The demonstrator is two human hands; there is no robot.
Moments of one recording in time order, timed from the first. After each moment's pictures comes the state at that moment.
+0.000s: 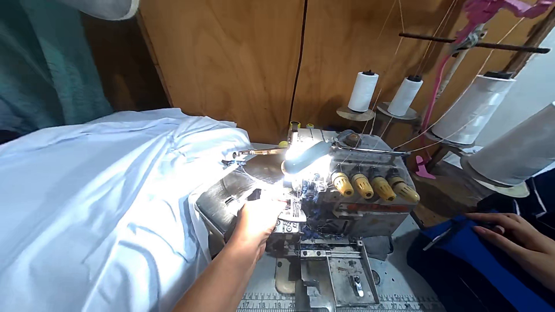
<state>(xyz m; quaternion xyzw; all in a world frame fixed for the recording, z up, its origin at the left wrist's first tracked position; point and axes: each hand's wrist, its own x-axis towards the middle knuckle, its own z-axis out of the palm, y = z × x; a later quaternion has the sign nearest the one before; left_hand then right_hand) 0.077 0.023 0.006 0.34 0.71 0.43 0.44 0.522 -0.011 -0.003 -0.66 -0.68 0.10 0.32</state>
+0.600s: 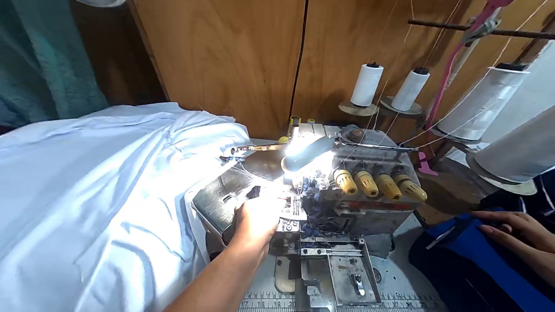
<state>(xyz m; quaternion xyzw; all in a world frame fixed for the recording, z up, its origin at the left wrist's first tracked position) 0.083 0.022 0.003 0.34 0.71 0.44 0.44 0.512 -0.018 0.007 -0.66 -0.68 0.10 0.30</state>
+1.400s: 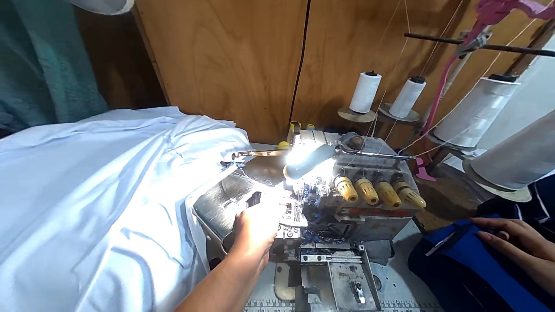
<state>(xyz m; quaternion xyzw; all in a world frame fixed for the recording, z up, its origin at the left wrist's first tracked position) 0.074 0.022 -0.006 0.34 0.68 0.46 0.45 0.521 -0.016 0.003 -0.67 -0.66 0.12 0.31</state>
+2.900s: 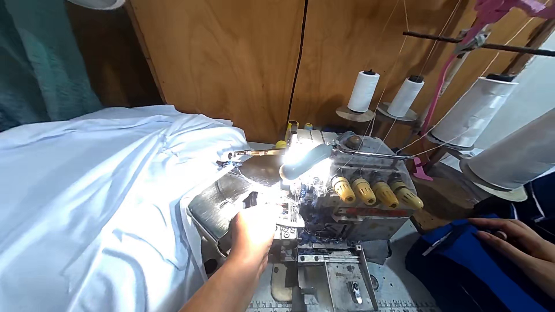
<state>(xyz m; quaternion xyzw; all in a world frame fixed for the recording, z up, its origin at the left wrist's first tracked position) 0.076 0.024 -0.014 0.35 0.70 0.48 0.40 0.525 -0.016 0.000 -0.65 -0.66 0.13 0.34</state>
